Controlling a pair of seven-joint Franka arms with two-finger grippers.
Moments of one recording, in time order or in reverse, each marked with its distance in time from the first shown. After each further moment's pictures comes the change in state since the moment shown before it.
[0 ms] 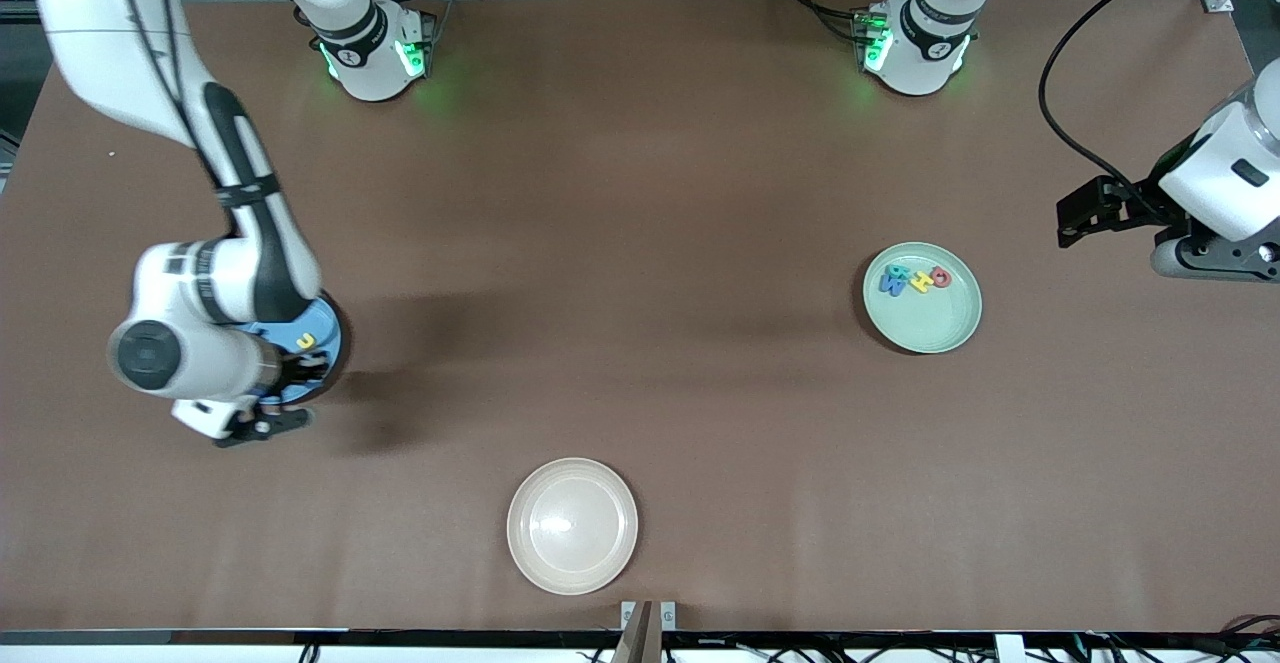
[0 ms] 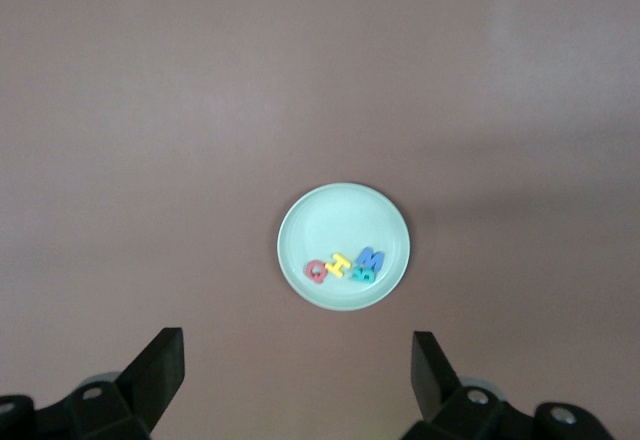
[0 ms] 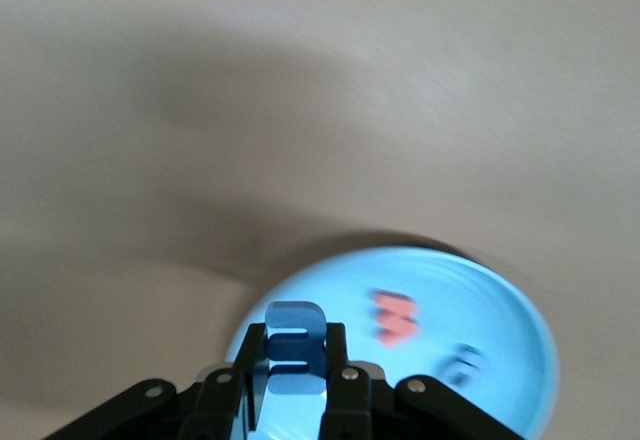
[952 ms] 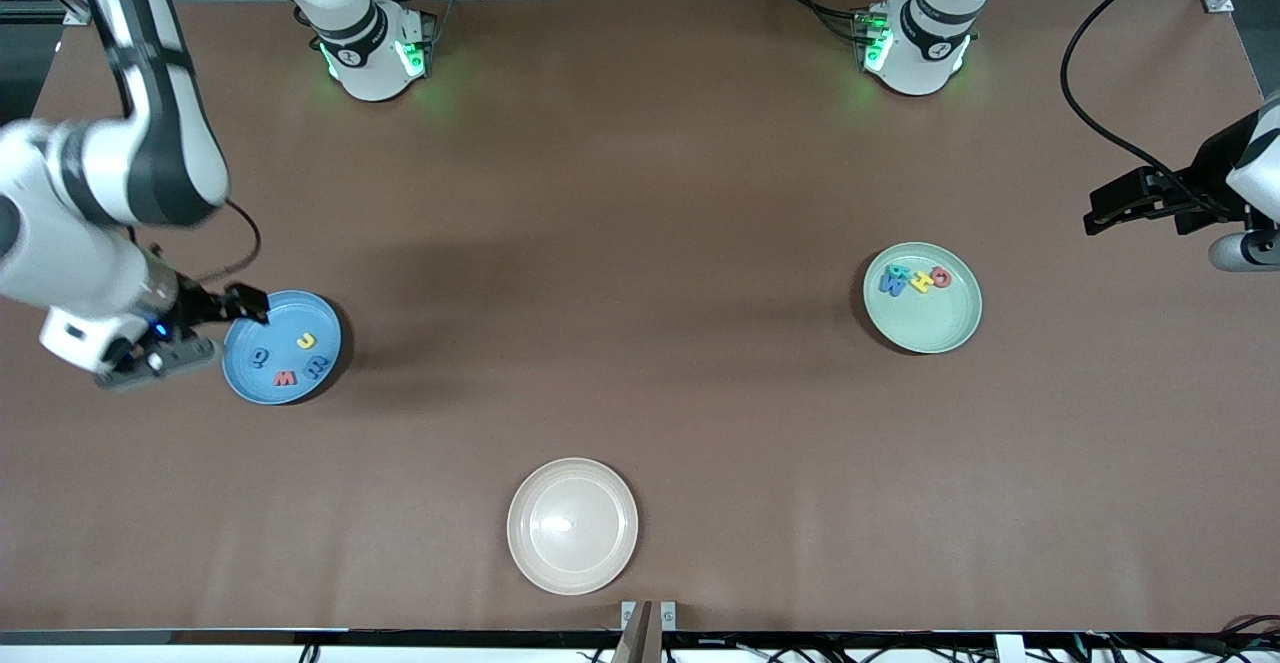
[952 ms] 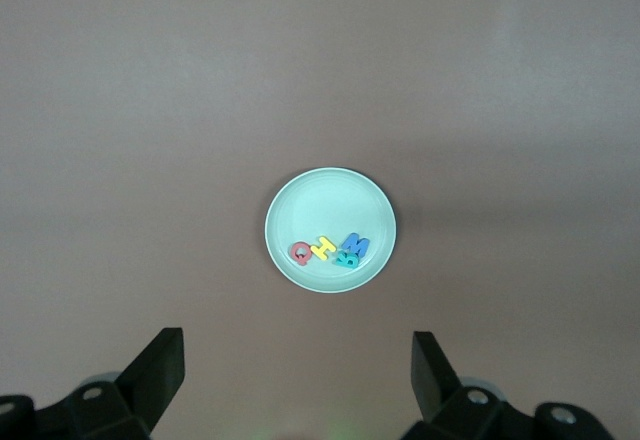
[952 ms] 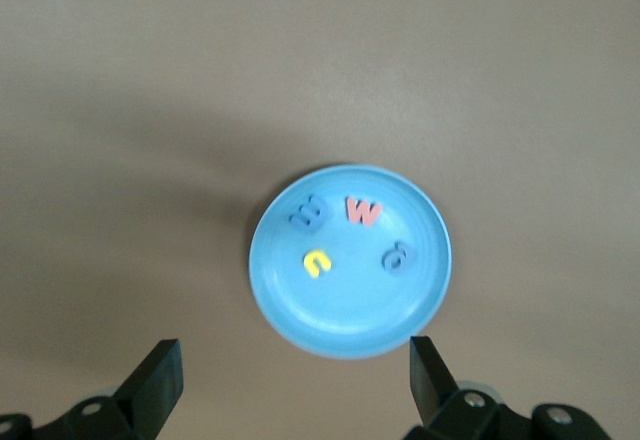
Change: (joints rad) left arm -0.274 -0.024 0.381 0.004 -0.135 -0.022 0.001; right arm -0.024 -0.401 0.033 -0.151 0.001 -0.135 -0.009
